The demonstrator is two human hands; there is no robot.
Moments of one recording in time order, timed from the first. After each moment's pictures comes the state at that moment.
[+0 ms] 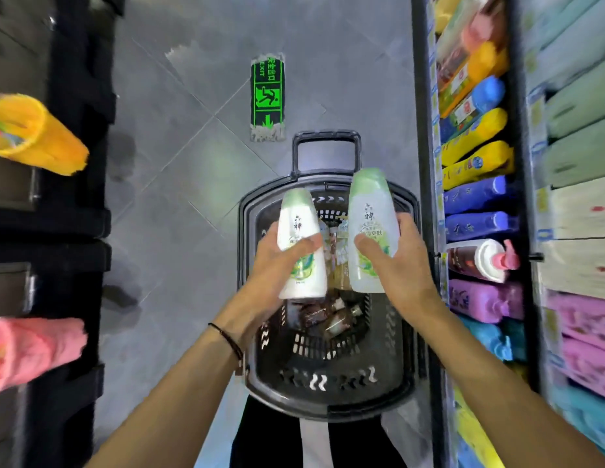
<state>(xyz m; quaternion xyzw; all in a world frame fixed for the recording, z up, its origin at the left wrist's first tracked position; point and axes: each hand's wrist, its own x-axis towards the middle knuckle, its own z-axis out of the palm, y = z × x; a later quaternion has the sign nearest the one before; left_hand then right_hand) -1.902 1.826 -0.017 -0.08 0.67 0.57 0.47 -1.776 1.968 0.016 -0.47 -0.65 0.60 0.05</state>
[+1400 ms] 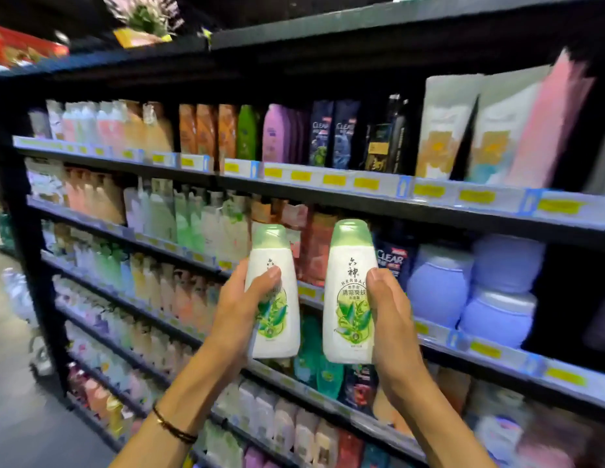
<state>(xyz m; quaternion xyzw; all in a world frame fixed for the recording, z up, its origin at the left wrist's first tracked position) -1.586 1.816 0.764 0.53 0.29 0.60 0.53 -1.408 1.752 0.775 -0.40 -0.49 0.32 0.71</state>
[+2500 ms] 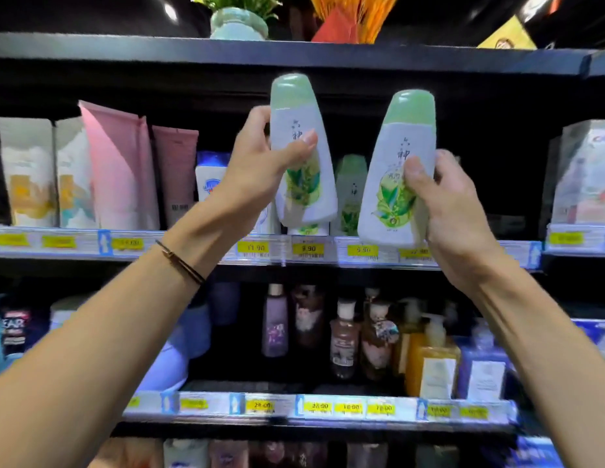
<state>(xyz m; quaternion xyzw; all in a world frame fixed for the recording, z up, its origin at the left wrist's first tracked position) -1.061 1.654 1.003 0.71 -0.01 0.56 0.42 -0.902 1.494 0.961 -0.44 -0.52 -0.01 0.73</state>
